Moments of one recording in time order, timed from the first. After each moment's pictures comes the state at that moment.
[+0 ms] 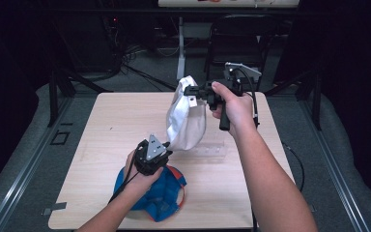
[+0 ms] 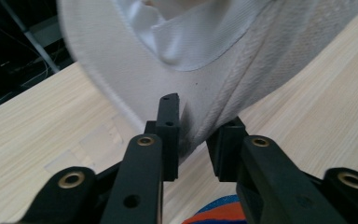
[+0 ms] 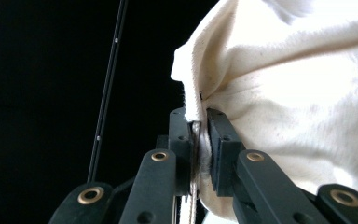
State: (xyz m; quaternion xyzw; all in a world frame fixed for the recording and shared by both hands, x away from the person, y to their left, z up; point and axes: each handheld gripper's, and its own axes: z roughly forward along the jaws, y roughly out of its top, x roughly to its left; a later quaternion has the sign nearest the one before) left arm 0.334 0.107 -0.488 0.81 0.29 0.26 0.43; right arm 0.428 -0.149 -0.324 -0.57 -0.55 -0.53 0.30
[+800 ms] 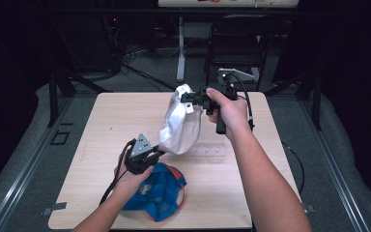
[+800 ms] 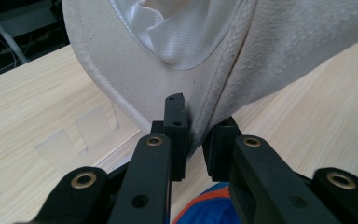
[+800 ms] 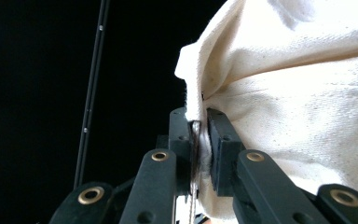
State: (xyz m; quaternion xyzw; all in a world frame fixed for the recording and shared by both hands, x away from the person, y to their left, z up) left arm 0.344 0.135 -0.503 0.81 0.30 0.21 0.46; right arm 0.434 -0.139 -0.342 -0.57 -0.57 -0.50 0.30
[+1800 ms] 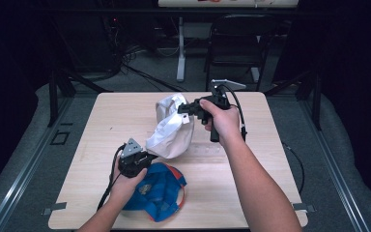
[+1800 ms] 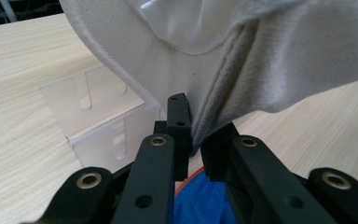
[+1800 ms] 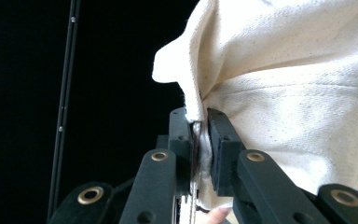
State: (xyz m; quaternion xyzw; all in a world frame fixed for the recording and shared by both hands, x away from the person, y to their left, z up) left arm 0.346 0.160 -0.525 0.78 0.37 0.16 0.48; right arm 0.438 -0.127 -0.377 -0.59 -0.59 -0.48 0.29
